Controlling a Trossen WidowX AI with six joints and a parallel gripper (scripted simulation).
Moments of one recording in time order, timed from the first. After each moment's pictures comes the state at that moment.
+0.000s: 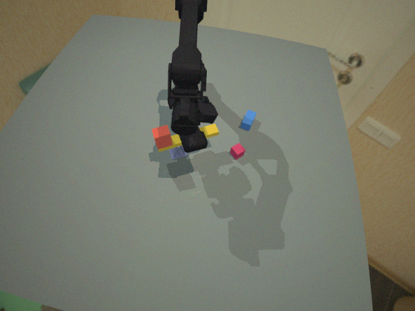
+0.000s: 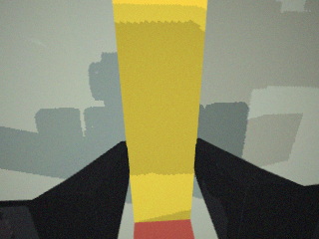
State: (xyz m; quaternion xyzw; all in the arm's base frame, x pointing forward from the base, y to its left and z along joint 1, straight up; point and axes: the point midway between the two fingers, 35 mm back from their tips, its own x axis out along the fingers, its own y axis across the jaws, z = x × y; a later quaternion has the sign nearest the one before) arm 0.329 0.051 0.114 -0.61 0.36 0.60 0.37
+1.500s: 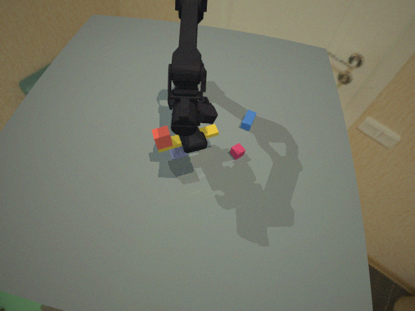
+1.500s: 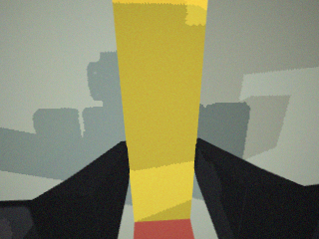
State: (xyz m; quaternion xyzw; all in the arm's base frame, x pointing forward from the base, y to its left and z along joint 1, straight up) arm 0.329 0.050 0.111 -0.61 0.36 0.60 0.37
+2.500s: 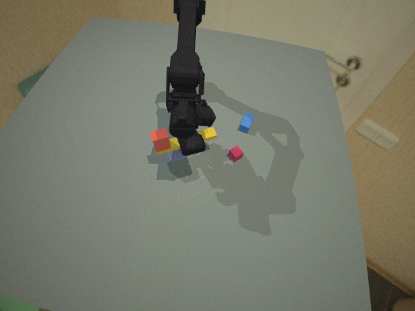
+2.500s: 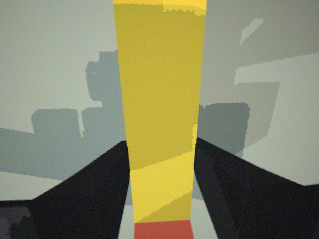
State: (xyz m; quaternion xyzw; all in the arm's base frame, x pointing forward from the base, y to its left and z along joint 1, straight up) arm 0.329 0.050 0.109 -0.61 0.36 0.60 0.37
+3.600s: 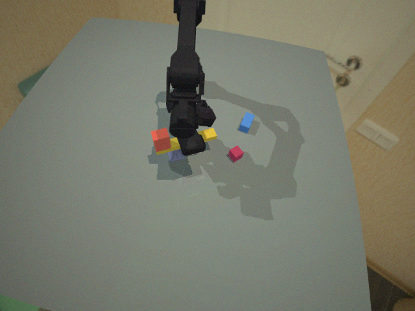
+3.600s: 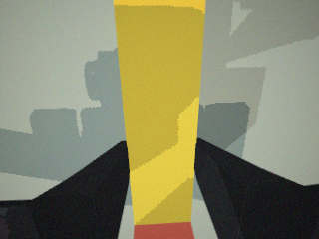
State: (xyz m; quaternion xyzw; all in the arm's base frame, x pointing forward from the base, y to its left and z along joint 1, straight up) arm 0.329 0.051 0.108 -0.62 0.36 0.60 0.37
